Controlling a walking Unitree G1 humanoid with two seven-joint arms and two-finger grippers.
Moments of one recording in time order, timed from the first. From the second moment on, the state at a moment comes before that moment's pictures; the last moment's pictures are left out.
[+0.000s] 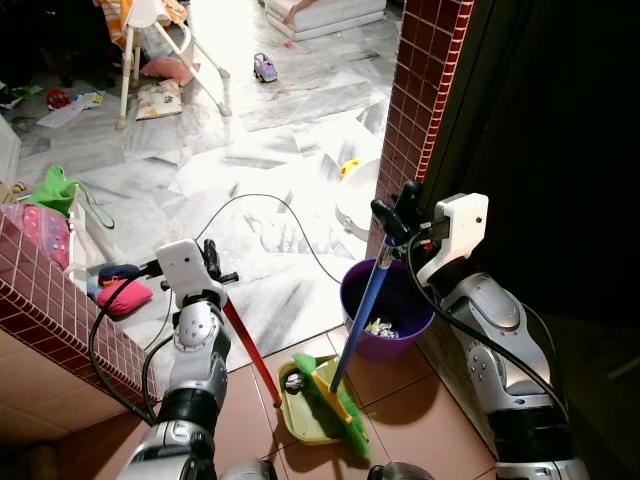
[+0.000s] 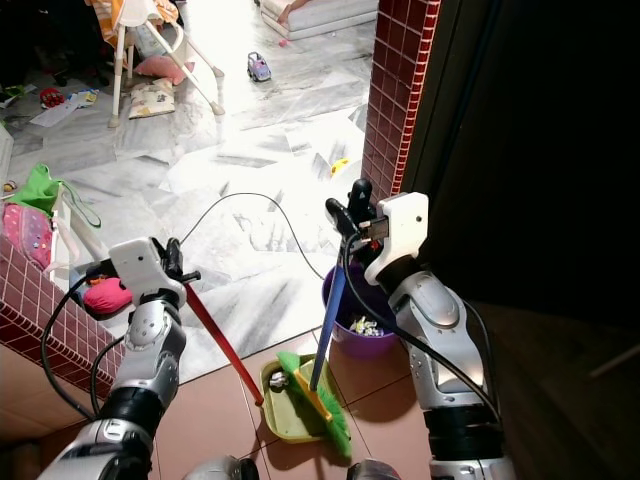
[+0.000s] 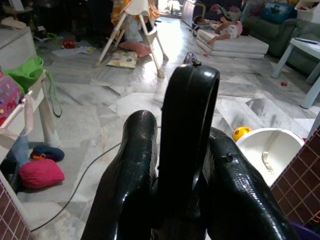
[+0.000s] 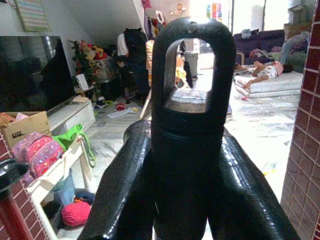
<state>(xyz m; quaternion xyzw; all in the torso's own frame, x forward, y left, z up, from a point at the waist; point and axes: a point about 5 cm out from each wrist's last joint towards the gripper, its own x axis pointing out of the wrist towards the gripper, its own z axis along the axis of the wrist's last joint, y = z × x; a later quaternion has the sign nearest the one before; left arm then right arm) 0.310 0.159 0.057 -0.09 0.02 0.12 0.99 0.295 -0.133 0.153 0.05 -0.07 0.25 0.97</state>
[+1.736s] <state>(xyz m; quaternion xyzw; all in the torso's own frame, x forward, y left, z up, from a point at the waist) 0.298 0.155 0.054 -0.10 0.05 0.12 0.99 0.308 -0.170 0.132 0.00 -0.06 0.05 1.00</state>
